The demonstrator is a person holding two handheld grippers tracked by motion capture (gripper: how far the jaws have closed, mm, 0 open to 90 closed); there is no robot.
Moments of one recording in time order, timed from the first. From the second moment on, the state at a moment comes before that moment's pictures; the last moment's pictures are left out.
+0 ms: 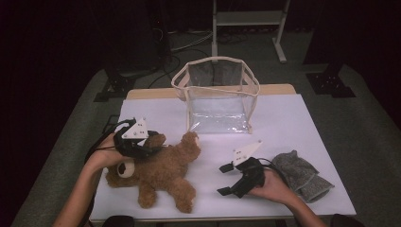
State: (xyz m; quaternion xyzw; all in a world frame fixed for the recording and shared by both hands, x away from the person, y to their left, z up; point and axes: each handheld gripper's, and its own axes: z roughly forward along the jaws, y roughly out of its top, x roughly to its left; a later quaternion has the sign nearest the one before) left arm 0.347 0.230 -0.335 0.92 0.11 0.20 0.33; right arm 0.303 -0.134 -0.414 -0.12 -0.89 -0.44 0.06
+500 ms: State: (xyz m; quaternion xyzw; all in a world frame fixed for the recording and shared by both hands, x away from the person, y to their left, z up) left arm 0.344 0.230 -0.335 0.92 0.09 0.20 0.33; right arm 0.304 -0.047 -0.438 -0.07 -0.90 -0.42 0.12
